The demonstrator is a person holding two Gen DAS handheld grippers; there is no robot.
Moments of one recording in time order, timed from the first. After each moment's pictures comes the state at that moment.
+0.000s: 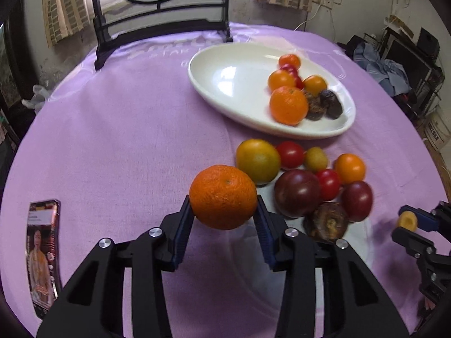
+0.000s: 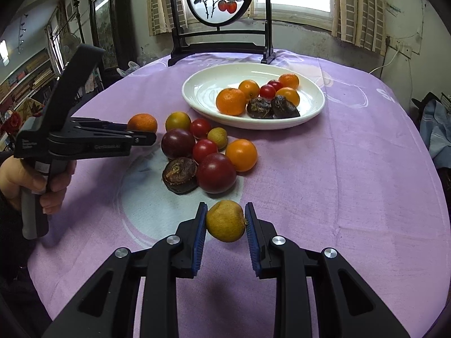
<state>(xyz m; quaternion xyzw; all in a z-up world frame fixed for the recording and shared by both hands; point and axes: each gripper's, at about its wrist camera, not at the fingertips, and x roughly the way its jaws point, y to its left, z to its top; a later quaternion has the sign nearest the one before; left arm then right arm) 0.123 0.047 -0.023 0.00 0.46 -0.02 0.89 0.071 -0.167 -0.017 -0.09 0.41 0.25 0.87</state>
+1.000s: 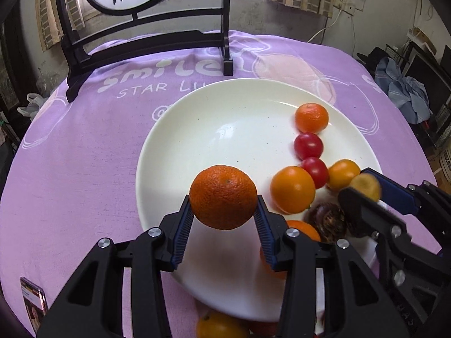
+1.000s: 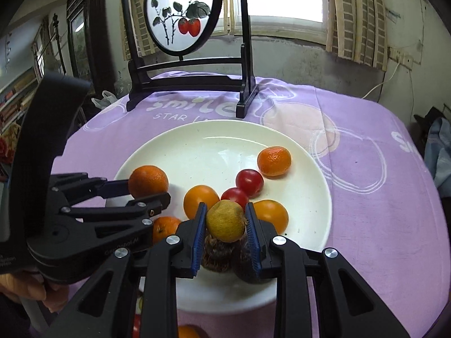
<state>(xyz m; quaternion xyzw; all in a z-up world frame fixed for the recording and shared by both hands) 0.284 0.018 -0.025 -0.03 0.48 0.01 0.88 0.262 -0.125 -0.009 -0.04 0.39 0.23 0.89</state>
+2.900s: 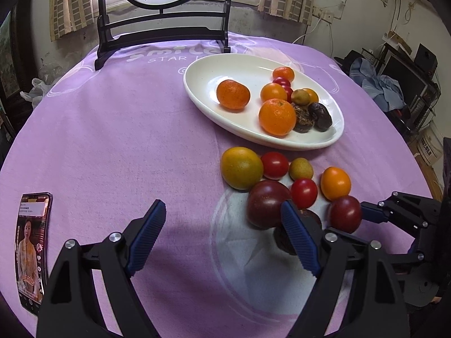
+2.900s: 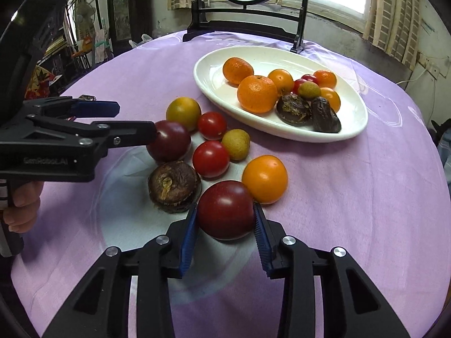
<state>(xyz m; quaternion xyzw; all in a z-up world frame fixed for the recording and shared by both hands) 0.118 0.040 -0.024 -0.04 0.45 -0.03 0.89 0.105 -0.128 -0.044 -0.15 0.43 0.28 0.84</state>
